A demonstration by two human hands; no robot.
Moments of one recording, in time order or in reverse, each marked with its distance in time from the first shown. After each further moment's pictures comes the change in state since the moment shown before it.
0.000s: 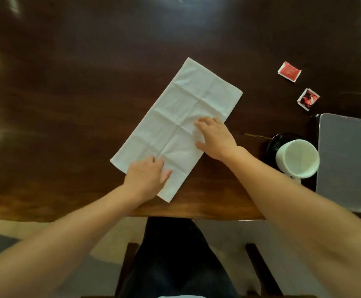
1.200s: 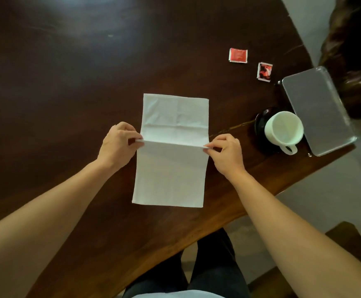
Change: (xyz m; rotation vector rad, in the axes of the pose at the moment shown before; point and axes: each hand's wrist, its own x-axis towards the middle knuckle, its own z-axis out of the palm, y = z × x) left_hand 0.169 -0.088 -0.118 -0.277 0.161 0.381; right_hand -0.034 -0.028 0.010 0.692 0.545 0.771
